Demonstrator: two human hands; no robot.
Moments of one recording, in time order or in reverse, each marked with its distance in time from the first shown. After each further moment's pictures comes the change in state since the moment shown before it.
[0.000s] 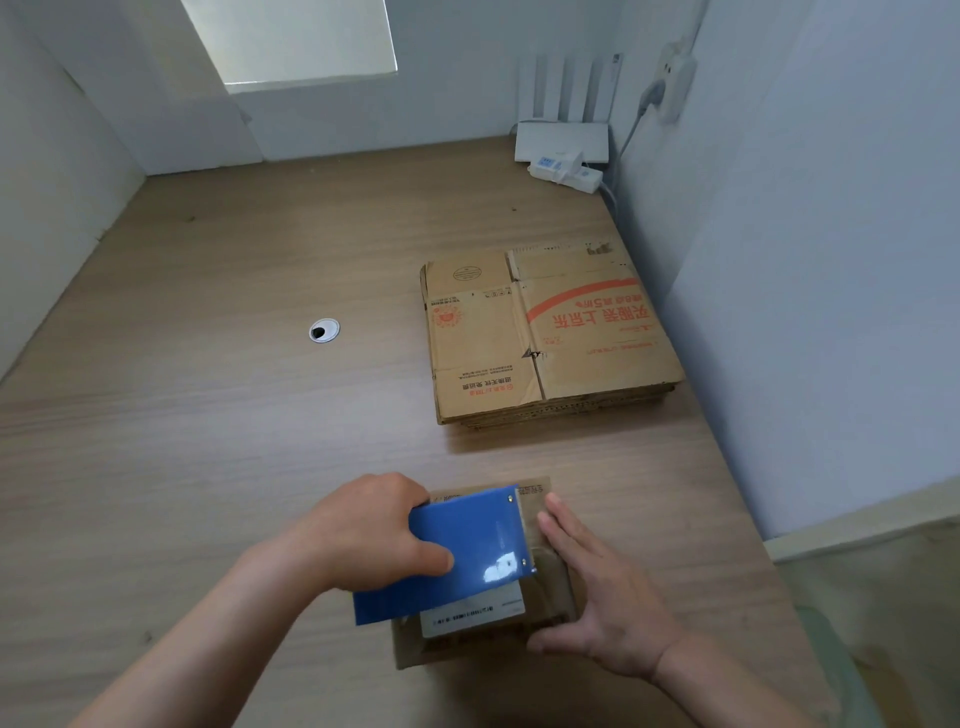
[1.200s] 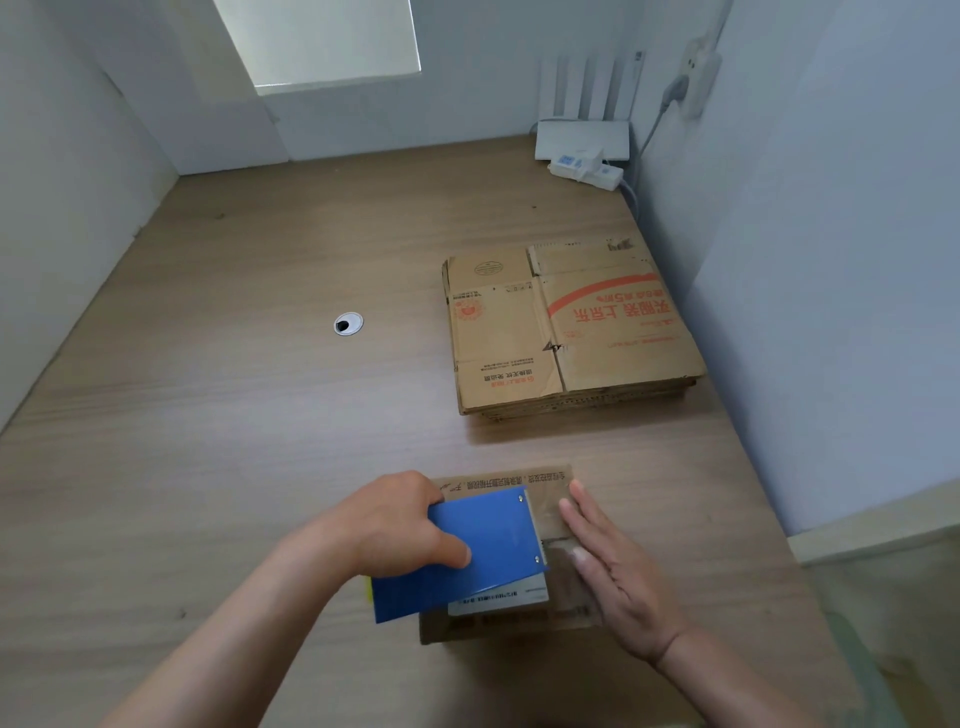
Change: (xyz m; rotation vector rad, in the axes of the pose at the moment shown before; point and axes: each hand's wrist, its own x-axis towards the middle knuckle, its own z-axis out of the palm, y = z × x) left_hand -0.003 -0.011 0.013 -0.135 -0.082 -0.093; right_hand 0.003 0.009 0.031 0.276 0.277 -0.069
